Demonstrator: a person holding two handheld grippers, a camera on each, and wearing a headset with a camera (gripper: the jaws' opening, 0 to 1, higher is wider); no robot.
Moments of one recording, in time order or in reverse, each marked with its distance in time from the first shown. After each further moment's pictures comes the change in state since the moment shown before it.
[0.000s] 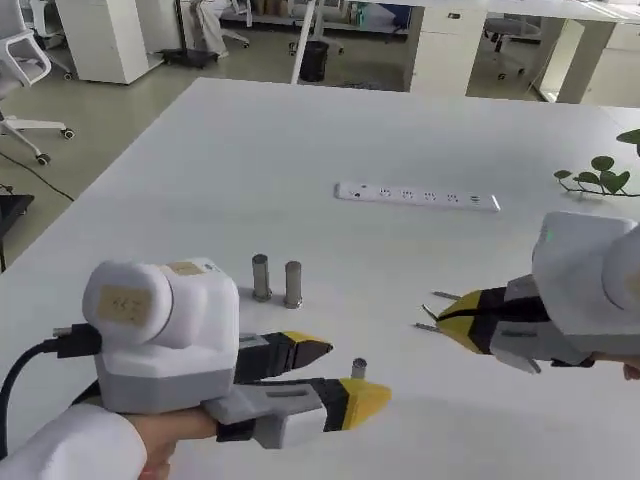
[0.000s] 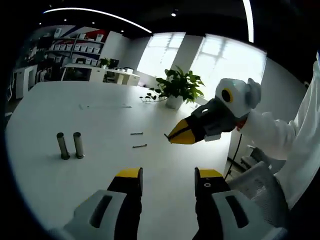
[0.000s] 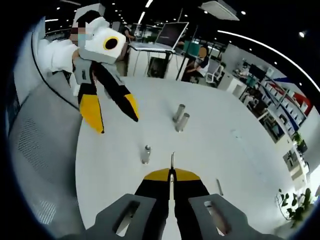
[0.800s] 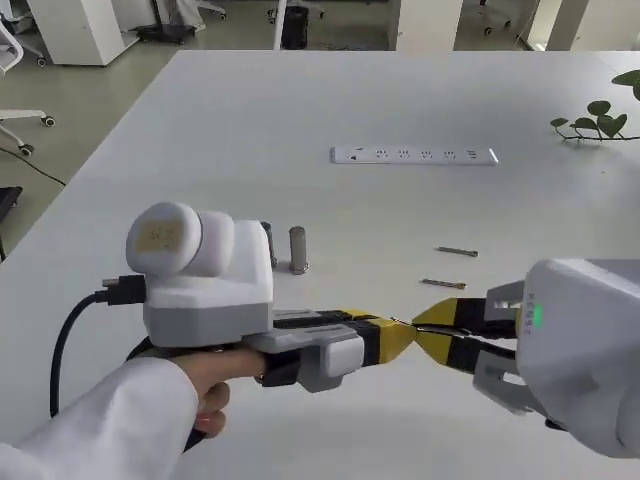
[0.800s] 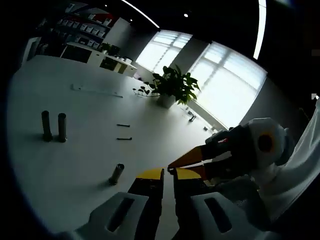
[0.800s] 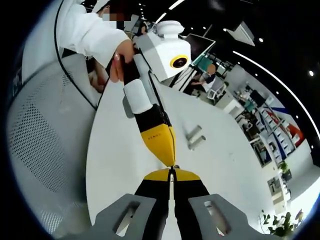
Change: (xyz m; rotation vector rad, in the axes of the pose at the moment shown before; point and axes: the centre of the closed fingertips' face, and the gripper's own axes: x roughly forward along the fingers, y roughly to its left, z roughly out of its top) left arm 0.008 -0.013 -0.008 -0.140 0.021 -0.092; right arm -0.001 0.056 0.037 -0.184 -0.068 -0.085
